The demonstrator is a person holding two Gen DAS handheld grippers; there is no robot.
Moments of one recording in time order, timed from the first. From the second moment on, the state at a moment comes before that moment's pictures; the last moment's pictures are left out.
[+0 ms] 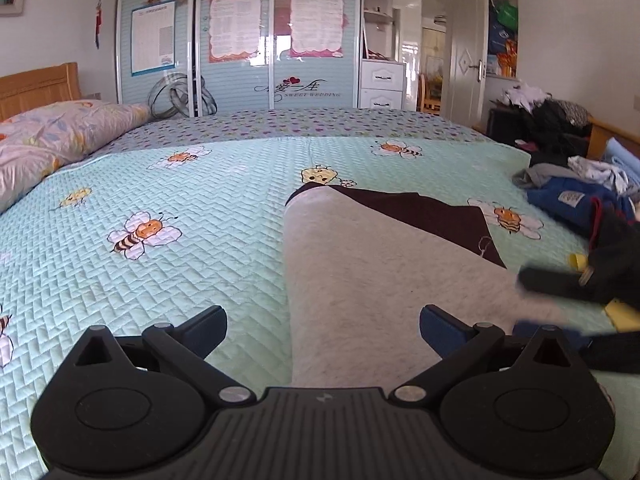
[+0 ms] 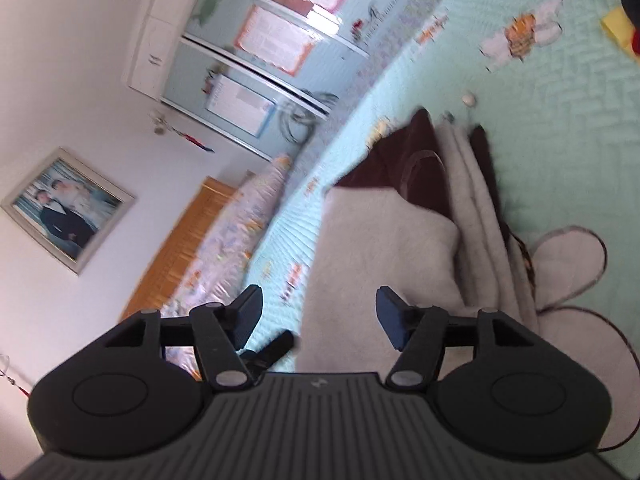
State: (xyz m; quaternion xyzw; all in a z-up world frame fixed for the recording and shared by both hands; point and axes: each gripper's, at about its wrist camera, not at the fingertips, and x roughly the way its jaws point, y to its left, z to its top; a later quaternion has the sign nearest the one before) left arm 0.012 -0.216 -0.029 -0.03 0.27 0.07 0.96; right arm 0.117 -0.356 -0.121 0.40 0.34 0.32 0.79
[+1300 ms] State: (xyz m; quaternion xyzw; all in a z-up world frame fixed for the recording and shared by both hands) left arm 0.045 -0.102 -0.066 -0.27 0.37 -0.01 0.89; right arm 0.184 -0.427 -0.152 0.47 0.39 0.29 0.74
